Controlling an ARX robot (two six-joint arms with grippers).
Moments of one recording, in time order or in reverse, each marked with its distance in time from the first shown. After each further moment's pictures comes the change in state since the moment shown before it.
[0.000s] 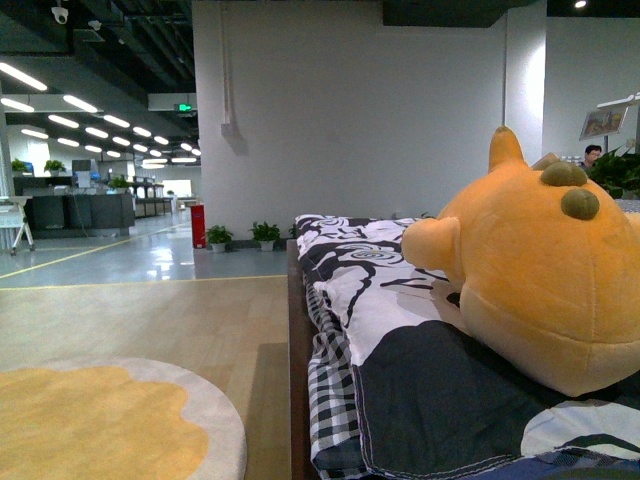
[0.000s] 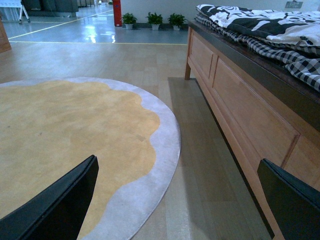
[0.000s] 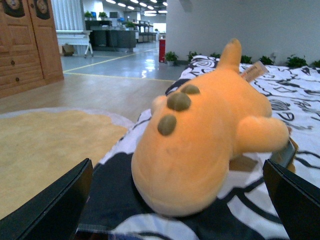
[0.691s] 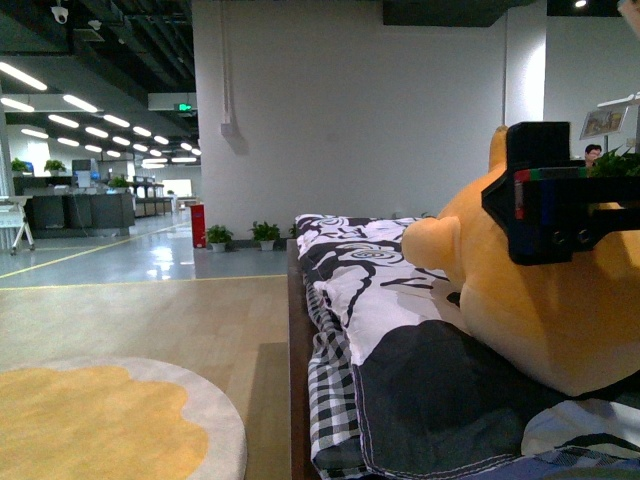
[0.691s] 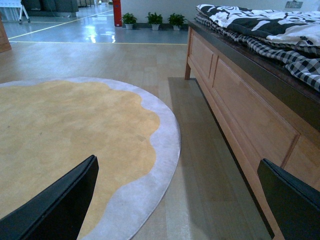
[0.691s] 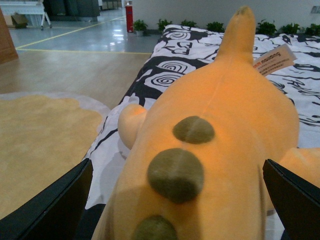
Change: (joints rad) left arm 0.000 0.000 0.000 0.000 0.000 0.000; right arm 0.154 0.562 0.322 0.105 0.305 -0.006
